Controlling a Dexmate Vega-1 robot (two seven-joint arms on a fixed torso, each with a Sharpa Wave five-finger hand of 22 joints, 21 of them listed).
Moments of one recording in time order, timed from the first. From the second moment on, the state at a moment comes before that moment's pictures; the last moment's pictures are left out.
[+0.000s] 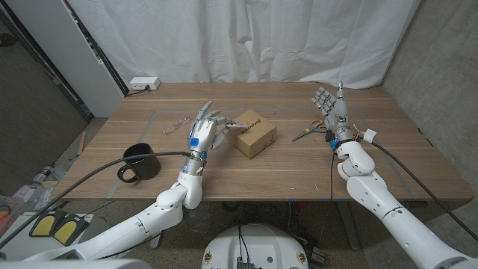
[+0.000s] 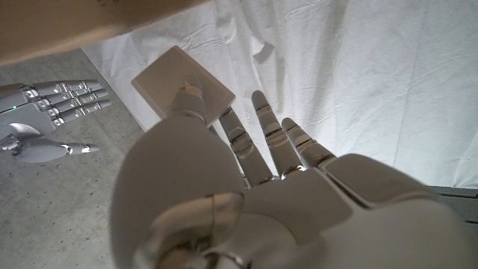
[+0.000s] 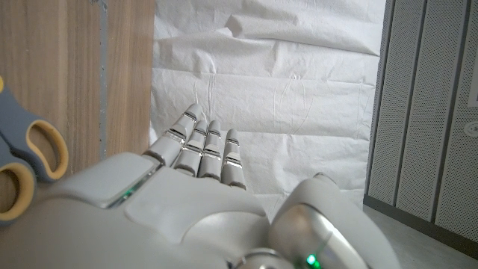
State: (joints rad) left arm 0.95 0.65 0.74 -1.57 0.81 0.15 1.10; left_hand 1.17 0.10 0.14 -0.09 0.21 1.05 -0.26 0.39 0.16 1.09 -0.22 0.19 0.18 0.68 -0.07 0.20 0.18 0.20 -0.04 0.22 0.18; right arm -1.04 -0.48 -0.27 -1.56 0.71 0.39 -0.11; right_hand 0.29 0.04 -0.01 0.08 0.21 0.32 0.07 0.20 0.19 0.33 0.10 0.23 0.19 0.24 0.03 0.19 0.19 0.37 -0.04 0.21 0.18
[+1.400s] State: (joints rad) left arm 1.14 0.74 0.58 -1.93 0.78 0.36 0.87; left_hand 1.17 0.10 0.15 -0.09 0.21 1.06 -0.25 0.36 0.17 1.11 -0.22 0.19 0.18 0.69 -0.07 0.19 0.18 0.20 -0.04 0.21 0.18; right arm -1.05 -0.49 -0.26 -1.55 0.74 0.40 -0.07; right_hand 0.29 0.04 -0.01 0.08 0.21 0.32 0.07 0.20 0.19 0.33 0.10 0.23 0.19 0.24 0.03 0.19 0.19 0.37 -0.03 0.21 0.18
